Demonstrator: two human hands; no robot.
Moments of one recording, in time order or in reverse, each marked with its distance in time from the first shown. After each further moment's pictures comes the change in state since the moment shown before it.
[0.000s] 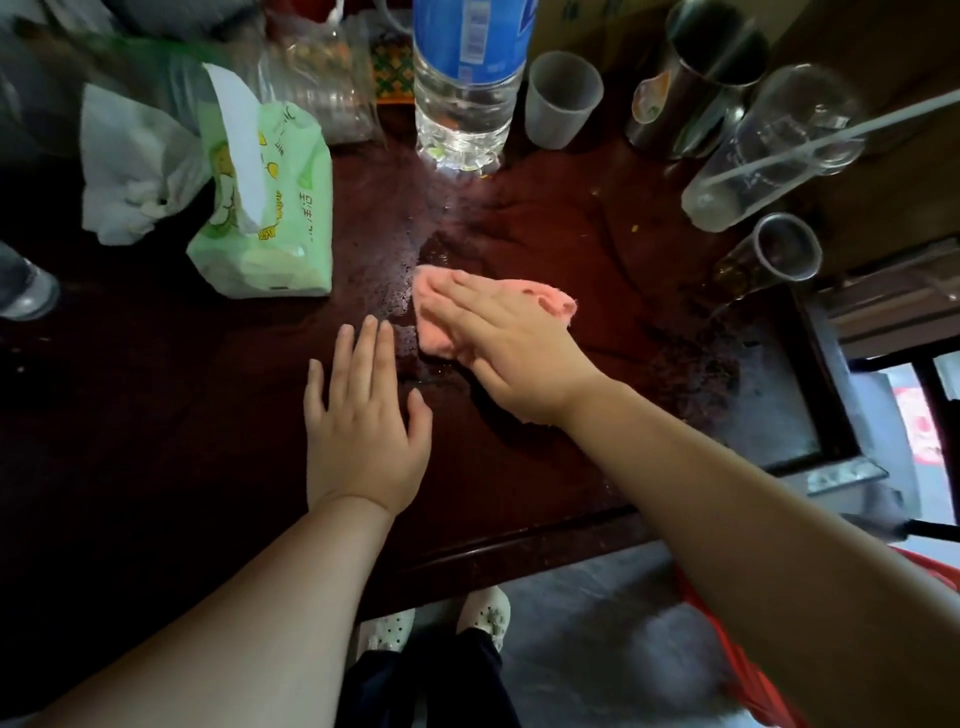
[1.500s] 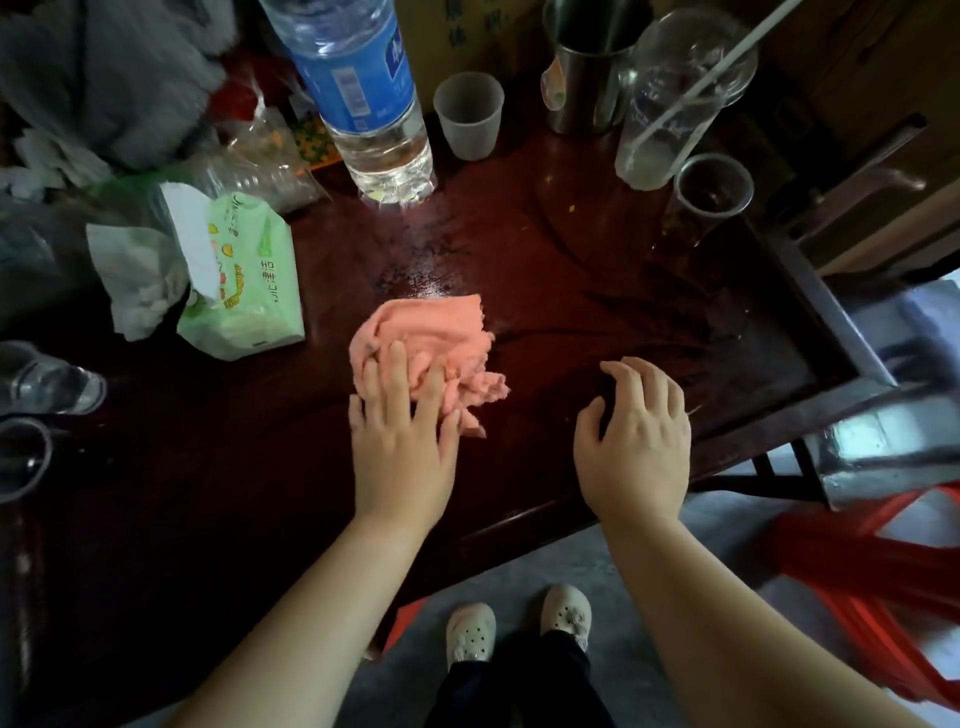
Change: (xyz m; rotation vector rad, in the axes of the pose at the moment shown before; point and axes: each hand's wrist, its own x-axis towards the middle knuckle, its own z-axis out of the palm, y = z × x) left_hand -0.007 0.041 -0.007 0.145 -0.150 0.246; right_hand -0.133 -0.020 0.039 0.082 0.647 1.008
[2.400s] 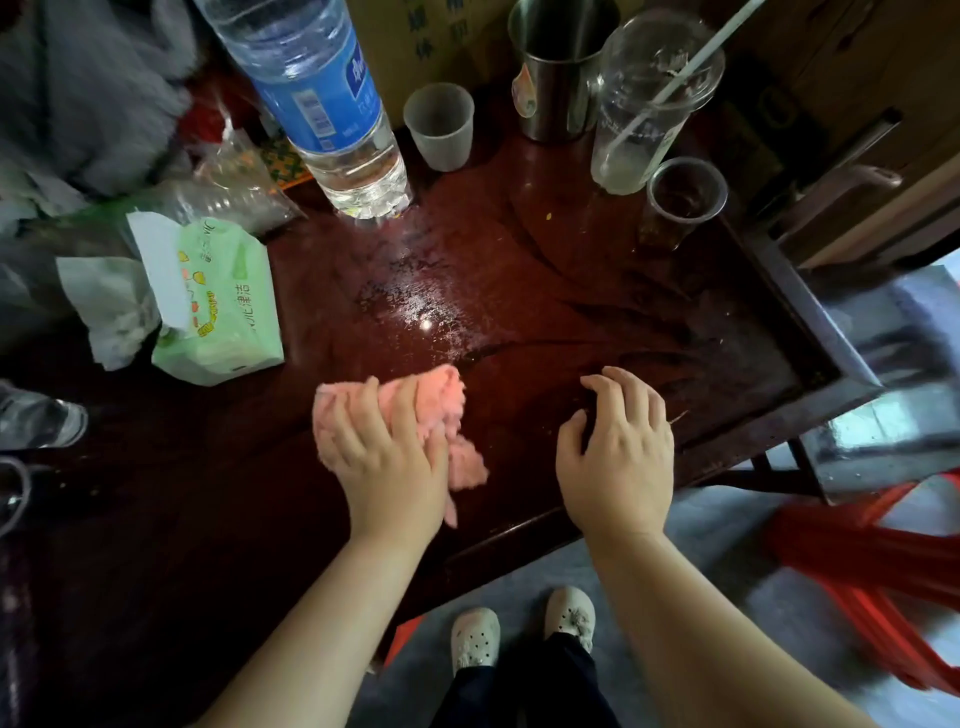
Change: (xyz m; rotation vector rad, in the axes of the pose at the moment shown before) left_hand 0.001 0.011 0.003 -0.005 0.016 -0.142; right_hand 0.000 0.000 -0.001 -0.008 -0.022 0.020
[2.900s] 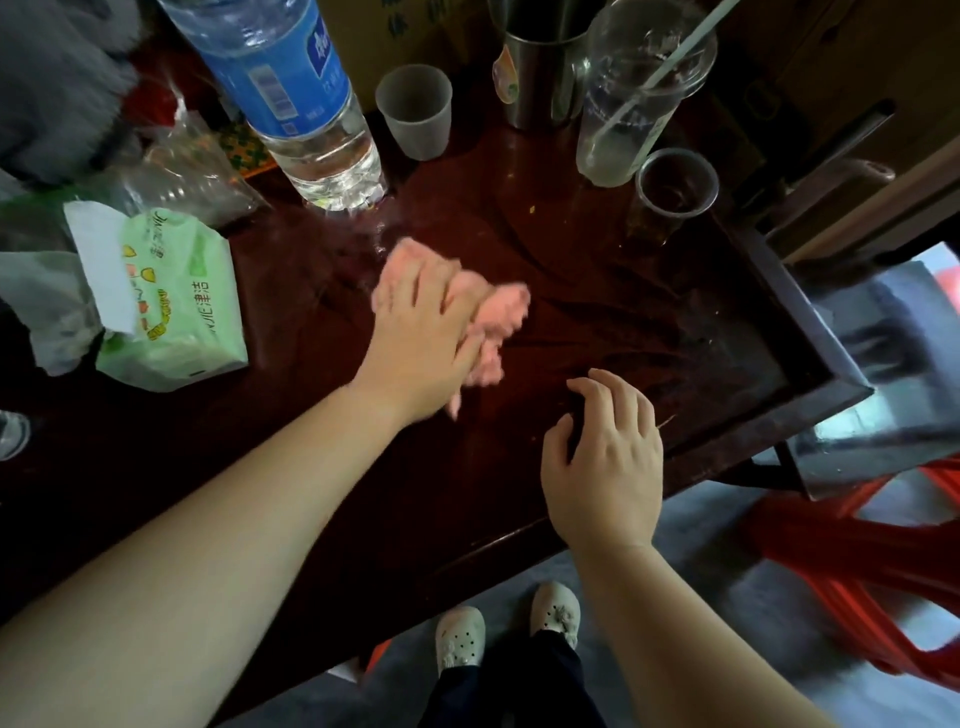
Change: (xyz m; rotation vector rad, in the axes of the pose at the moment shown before) left_hand 0.113 0.032 -0.001 0.025 -0.005 0.558; right_hand -0.001 0.001 0.002 0.013 0.020 -0.005
